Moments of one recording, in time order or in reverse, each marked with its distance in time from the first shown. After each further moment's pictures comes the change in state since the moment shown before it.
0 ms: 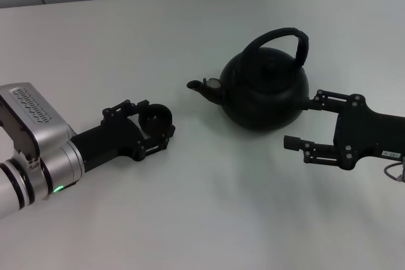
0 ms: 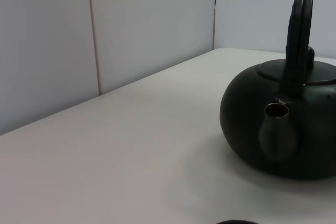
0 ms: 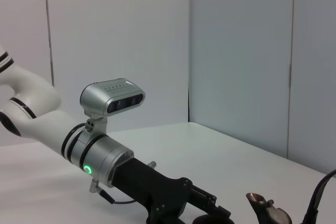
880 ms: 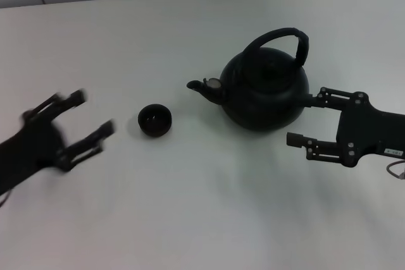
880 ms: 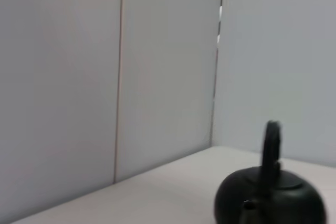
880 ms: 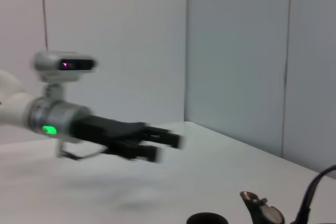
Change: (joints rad) left arm 0.214 0.021 -0.050 0.277 0.012 0.469 -0.172; right arm -0.001 -0.002 0.011 -0.004 0.000 0.004 0.000
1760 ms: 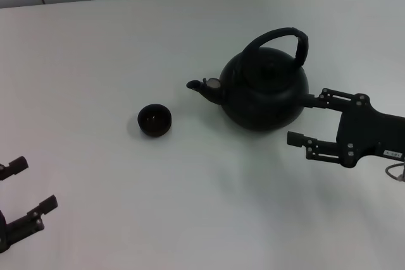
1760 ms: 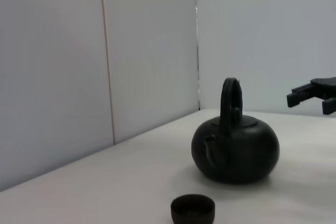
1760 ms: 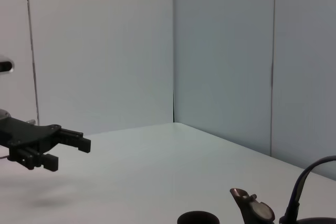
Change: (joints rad) left arm 0.257 0.061 -0.001 0.168 0.078 0.232 0.076; right arm -0.012 0.002 0.005 0.023 0.014 0.021 -0.014
